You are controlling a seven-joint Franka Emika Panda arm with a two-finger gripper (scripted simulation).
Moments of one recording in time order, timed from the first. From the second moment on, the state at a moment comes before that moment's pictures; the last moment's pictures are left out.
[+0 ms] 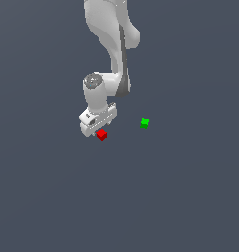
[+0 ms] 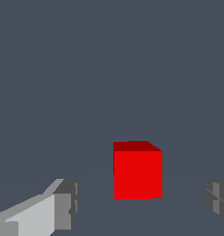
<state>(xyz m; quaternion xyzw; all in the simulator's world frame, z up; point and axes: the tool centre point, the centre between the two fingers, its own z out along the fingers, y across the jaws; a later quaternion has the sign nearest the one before) -0.103 -0.091 0.071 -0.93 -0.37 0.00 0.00</state>
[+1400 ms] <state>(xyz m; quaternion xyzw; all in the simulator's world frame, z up) -0.103 -0.094 0.020 -0.93 -0.38 0.00 0.00</state>
